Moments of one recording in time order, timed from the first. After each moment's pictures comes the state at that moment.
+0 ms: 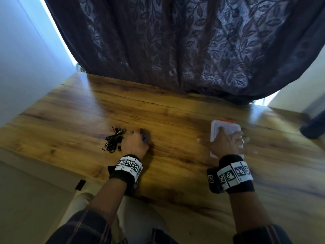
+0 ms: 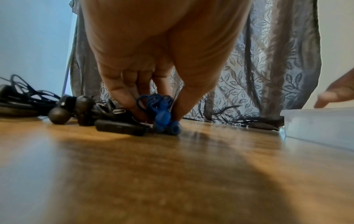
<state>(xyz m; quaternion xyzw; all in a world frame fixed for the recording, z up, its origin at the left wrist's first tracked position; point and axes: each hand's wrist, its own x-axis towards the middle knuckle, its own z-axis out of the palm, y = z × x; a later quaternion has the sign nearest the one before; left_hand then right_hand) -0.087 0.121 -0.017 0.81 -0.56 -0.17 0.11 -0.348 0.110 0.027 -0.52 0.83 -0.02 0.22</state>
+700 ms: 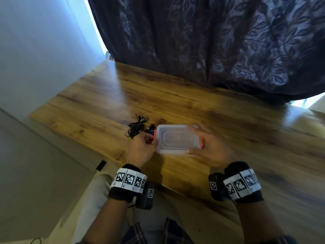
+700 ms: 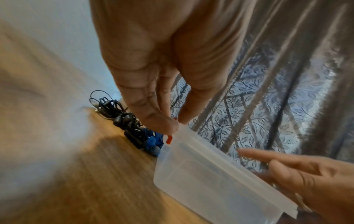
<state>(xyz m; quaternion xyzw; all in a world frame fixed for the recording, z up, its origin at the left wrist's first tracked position) -0.060 0.187 -0.014 0.77 -0.43 -0.34 0.33 -0.298 0.127 0.009 -0.77 0.48 -0.09 0.42</state>
